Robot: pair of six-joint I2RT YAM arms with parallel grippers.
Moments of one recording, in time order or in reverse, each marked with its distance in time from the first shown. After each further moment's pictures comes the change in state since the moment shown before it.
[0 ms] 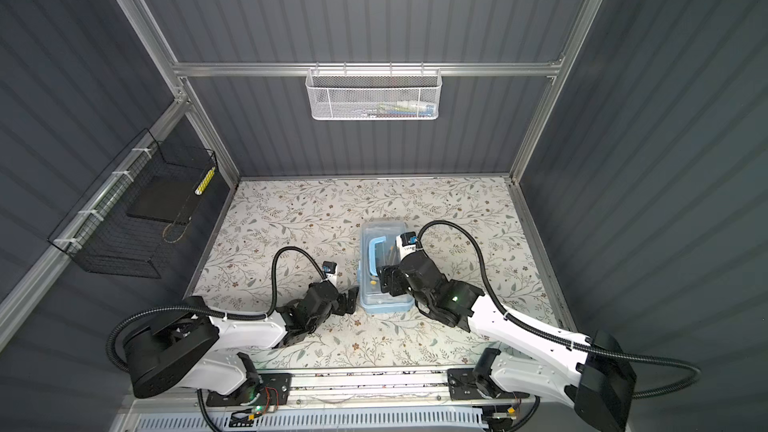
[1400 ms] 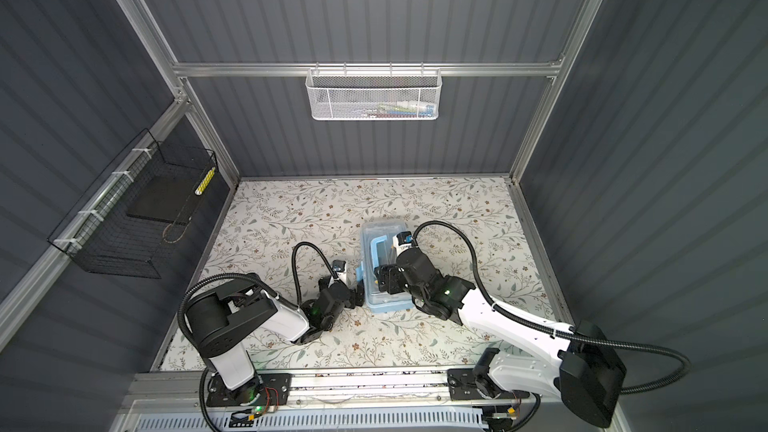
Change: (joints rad) left arm -0.013 0.331 0.056 0.361 -0.170 0.080; right arm -0.044 0.090 0.002 0.040 -0.072 -0.002
